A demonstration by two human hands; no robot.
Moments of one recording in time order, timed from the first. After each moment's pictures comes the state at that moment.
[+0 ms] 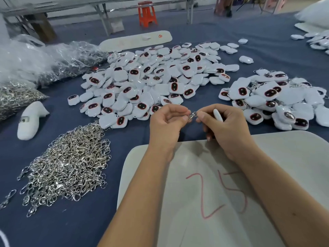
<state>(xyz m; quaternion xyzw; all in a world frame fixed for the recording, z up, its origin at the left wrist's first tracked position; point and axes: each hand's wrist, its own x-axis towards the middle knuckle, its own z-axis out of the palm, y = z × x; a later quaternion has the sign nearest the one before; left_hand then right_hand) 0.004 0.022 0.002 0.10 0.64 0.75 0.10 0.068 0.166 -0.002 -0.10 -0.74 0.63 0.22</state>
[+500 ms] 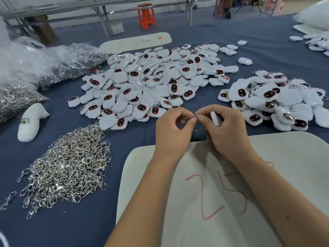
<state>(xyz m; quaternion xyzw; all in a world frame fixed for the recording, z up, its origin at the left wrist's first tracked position) 0.009 0.029 -0.003 0.23 0.79 0.57 -0.05 0.069 0.166 -0.003 -0.07 -0.82 0.49 0.28</state>
